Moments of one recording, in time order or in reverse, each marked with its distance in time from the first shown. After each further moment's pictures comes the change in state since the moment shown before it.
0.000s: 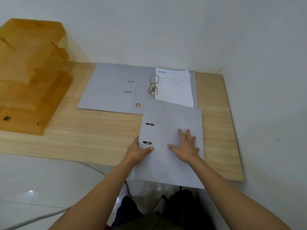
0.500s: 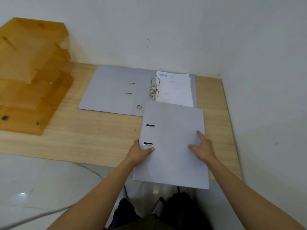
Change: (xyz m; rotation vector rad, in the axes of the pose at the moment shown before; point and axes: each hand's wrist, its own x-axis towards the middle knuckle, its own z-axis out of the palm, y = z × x) left_hand 0.003 -0.002 -0.006 -0.082 -0.047 -0.006; right_hand -0.007 0.035 -0.041 0.340 0.162 0.114
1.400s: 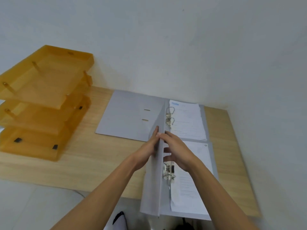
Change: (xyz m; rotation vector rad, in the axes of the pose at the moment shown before) left_hand 0.008 0.098 -0.115 -0.248 -0.414 0.279; right_hand -0.102 -0.251 0.074 0.437 -0.400 -0.173
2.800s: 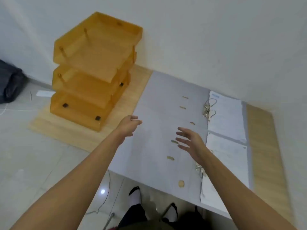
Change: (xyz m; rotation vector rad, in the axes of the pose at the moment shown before) left_hand -0.072 -0.041 -0.206 0.067 0.571 -0.265; right_hand 0.090 0.065 0.081 0.135 0.096 0.125
